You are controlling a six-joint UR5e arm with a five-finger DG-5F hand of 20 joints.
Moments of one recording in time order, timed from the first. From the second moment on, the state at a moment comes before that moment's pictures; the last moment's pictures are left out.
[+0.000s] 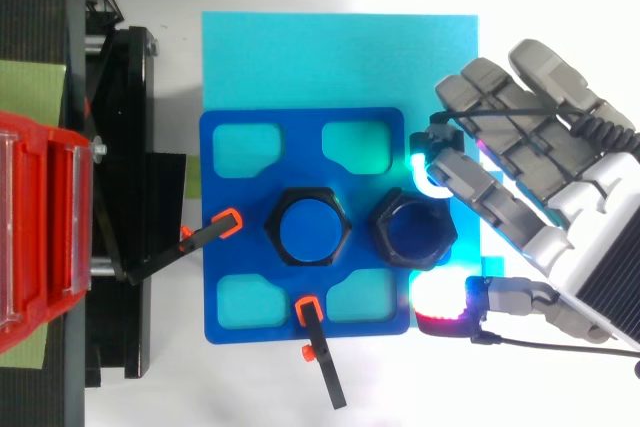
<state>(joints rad) 0.48 -2.06 -1.52 -2.76 -0.62 -1.59</state>
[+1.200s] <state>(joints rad) 0.44 -1.93 -1.52 -3.03 -0.67 -1.45</state>
